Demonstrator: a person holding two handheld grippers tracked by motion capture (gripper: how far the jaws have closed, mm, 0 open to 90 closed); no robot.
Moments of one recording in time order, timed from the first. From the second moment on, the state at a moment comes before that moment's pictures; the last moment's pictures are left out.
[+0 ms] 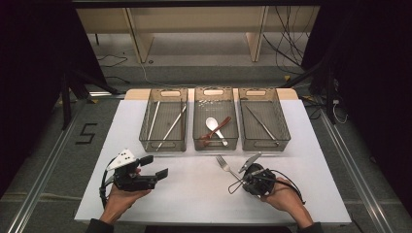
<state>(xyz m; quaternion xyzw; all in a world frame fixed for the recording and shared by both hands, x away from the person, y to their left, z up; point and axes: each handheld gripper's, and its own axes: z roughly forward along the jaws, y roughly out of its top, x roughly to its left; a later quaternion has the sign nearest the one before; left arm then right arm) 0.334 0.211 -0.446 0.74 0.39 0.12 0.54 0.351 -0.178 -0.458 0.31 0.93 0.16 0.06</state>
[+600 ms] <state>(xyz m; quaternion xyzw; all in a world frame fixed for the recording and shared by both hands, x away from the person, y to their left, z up) 0.334 0.211 -0.446 0.74 0.39 0.12 0.54 0.367 -0.191 -0.459 0.33 0.93 0.14 0.08</state>
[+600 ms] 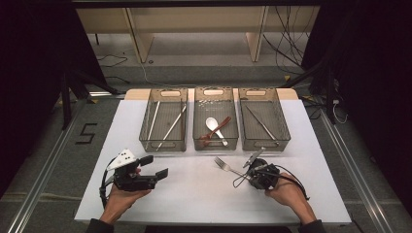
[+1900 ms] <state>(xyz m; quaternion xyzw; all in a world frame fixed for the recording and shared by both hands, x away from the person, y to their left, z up) 0.334 0.211 -0.446 0.74 0.39 0.12 0.54 0.416 -0.155 -0.455 0.28 0.96 0.08 0.03</state>
